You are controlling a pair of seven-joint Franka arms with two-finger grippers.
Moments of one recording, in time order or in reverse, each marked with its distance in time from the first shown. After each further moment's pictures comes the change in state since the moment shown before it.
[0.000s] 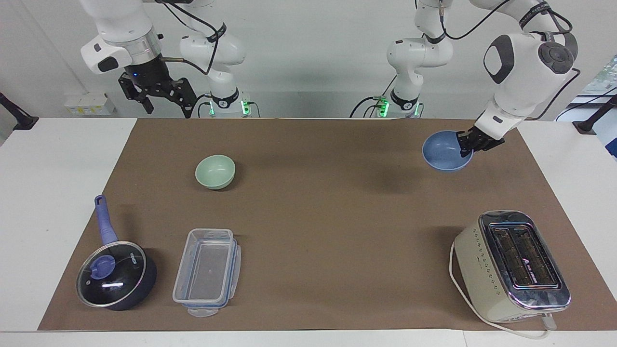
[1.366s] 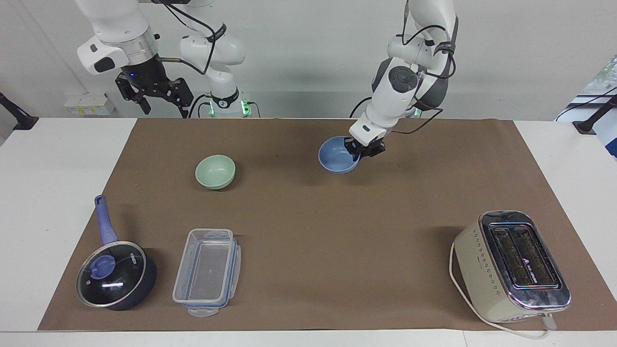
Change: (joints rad) left arm -0.523 0.088 -0.020 -0.225 -0.195 0.416 -0.403; right arm -0.012 0.000 0.000 -0.001 0.000 0.000 -0.017
